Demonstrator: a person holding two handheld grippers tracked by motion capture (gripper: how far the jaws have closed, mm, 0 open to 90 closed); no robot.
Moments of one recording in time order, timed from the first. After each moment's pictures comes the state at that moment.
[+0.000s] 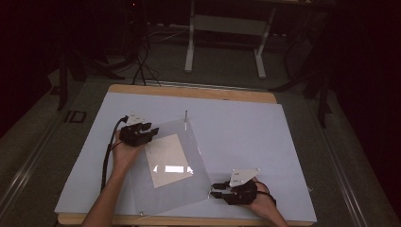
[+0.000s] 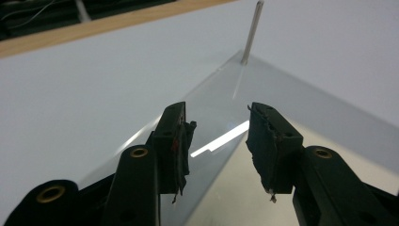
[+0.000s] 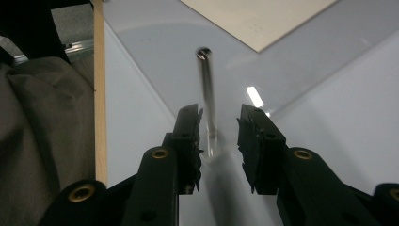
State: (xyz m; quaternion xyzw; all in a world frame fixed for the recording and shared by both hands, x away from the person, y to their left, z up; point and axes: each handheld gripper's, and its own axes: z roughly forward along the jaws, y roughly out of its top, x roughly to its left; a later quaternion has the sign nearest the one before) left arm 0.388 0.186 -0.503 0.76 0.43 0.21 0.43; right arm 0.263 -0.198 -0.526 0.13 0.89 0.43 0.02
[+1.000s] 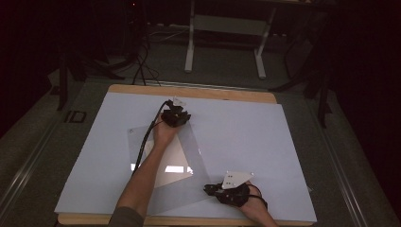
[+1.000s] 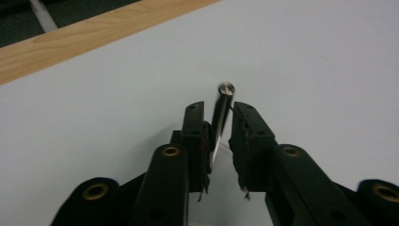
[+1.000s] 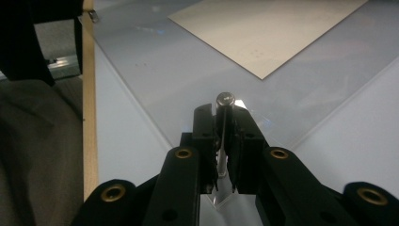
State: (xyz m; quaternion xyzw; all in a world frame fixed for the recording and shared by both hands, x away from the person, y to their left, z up) left arm 0.489 0.080 -0.523 0.80 0.41 0.18 0.40; right arm 0.255 -0.177 -0.532 0.14 0.88 0.45 0.06
